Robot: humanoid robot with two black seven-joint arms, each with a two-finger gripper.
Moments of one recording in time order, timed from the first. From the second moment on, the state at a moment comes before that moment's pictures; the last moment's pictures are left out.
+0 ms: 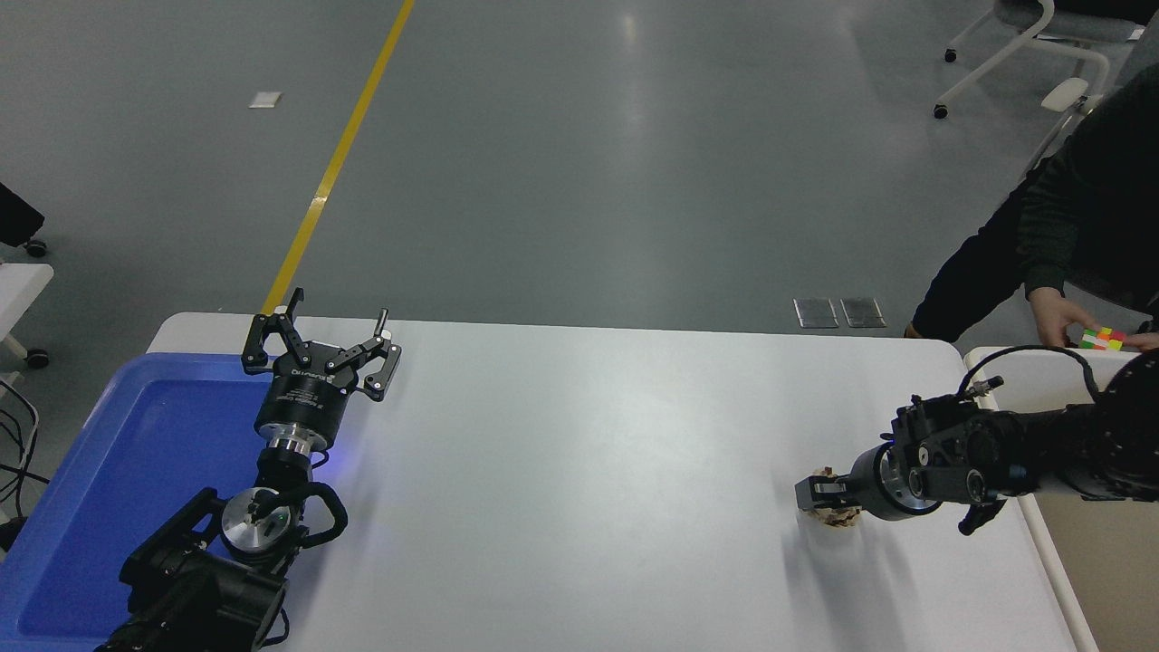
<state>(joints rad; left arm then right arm) -0.46 0.07 -1.19 -0.58 -0.22 -0.68 -0.15 1.20 -0.22 -1.11 0.86 -0.40 0.14 0.10</state>
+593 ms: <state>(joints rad) -0.46 0.07 -1.19 -0.58 -0.22 -0.68 -0.15 1.52 -0.43 -1.07 1.15 -0.44 0.22 0.11</state>
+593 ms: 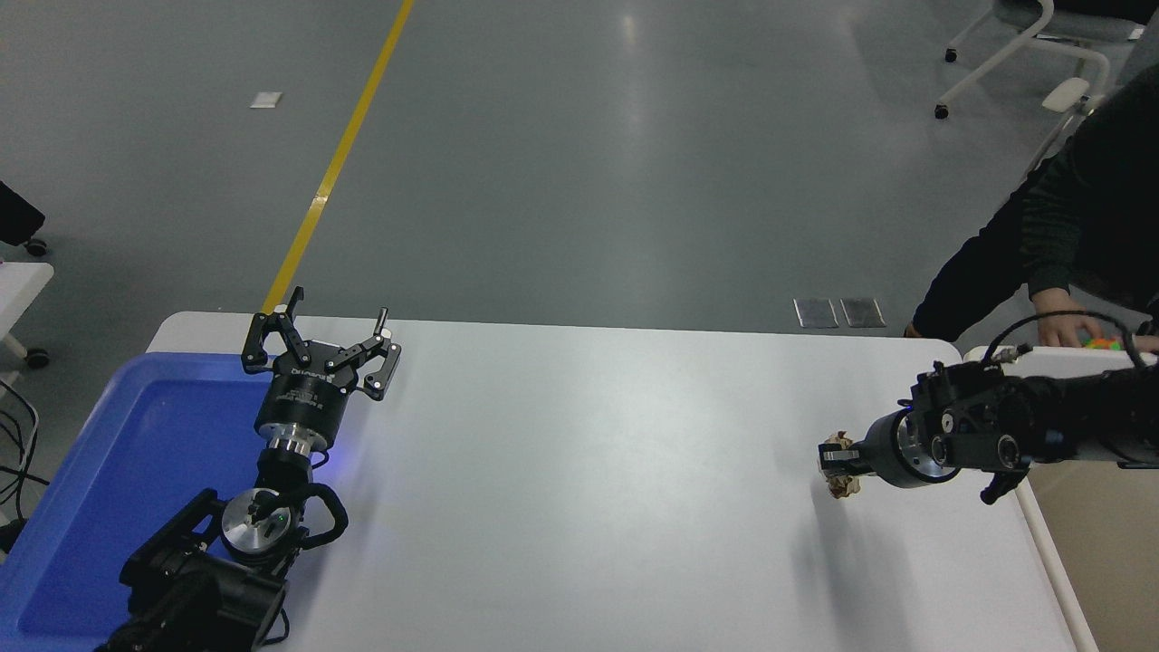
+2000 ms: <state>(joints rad) -0.46 0.07 -1.19 -0.58 -0.22 -0.68 -0.15 1.54 -0.88 -0.70 0.47 -0.39 0.56 0.10</state>
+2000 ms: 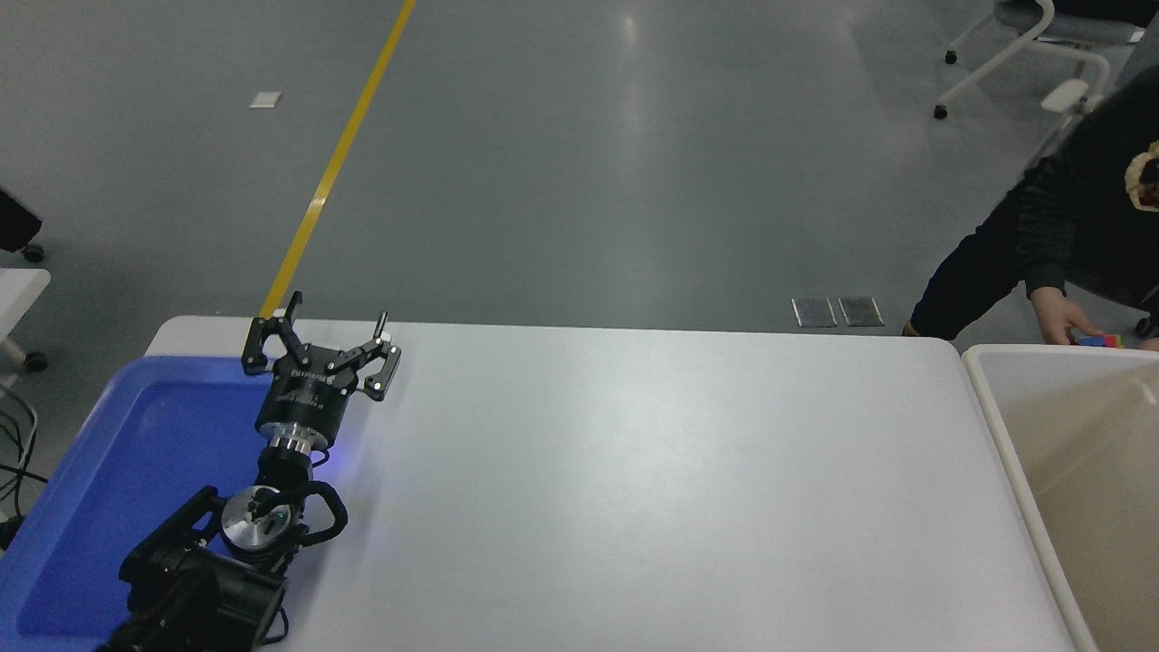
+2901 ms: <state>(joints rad) -0.46 0.07 -1.19 -0.58 -0.22 -0.67 -0.15 0.71 -0.32 0.17 -0.09 -0.03 -0.08 0.04</state>
